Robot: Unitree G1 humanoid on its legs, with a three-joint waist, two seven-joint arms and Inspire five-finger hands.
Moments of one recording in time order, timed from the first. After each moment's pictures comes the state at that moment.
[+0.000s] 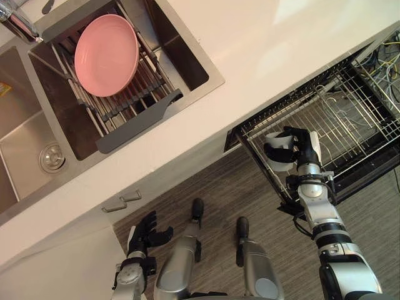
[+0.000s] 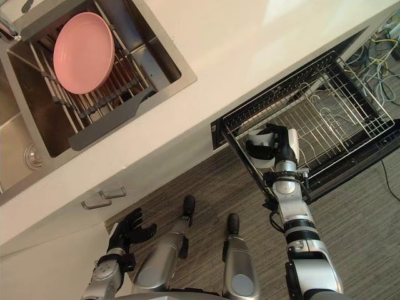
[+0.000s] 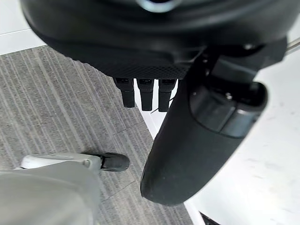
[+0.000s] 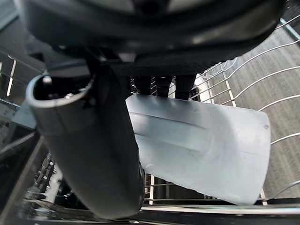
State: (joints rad) left arm 0.08 0.13 0.02 0.71 -0.20 -0.23 0.07; right arm -0.44 -0.38 -0.03 0.62 -0.17 -0.11 -0.24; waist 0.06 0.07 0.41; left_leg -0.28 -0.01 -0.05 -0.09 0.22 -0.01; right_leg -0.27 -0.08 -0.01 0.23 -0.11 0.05
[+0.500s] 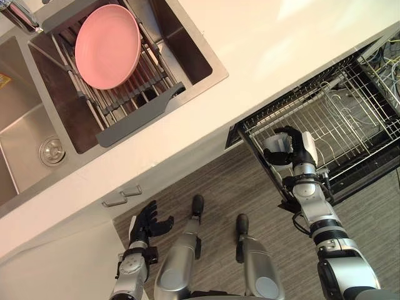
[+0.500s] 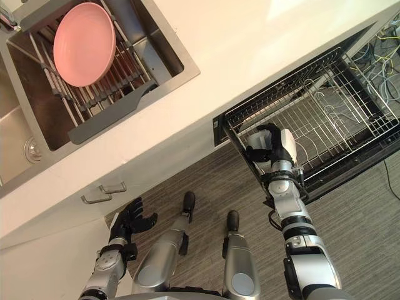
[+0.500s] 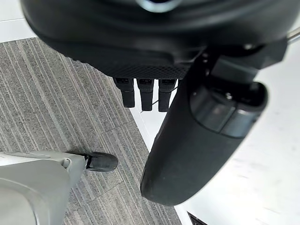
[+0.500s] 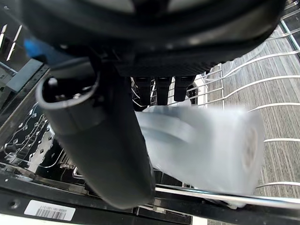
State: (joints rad) left arm 0.03 0.13 0.01 0.71 -0.20 -0.23 0.09; right arm -0.43 -0.37 -0.02 0.61 -0.32 -0.08 -0.25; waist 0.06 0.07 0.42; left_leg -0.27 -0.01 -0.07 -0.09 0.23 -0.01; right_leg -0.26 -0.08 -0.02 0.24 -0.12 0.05
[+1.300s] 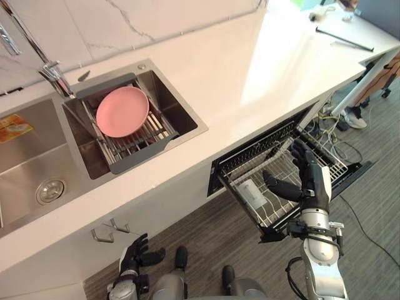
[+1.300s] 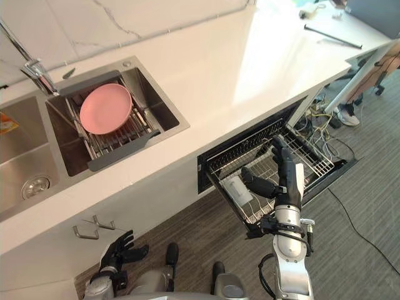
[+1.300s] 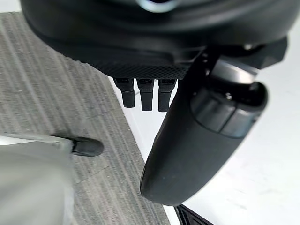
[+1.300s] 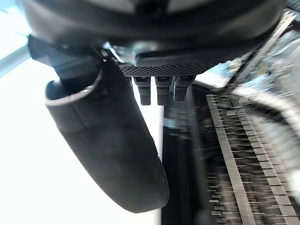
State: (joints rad) left arm 0.16 0.12 0.11 0.85 -0.12 -0.16 0.04; right arm 0.21 -0.10 -0.15 -0.23 -0.03 -0.18 -0.12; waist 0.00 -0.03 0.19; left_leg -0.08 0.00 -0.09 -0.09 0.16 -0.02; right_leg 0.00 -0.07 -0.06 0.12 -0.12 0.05
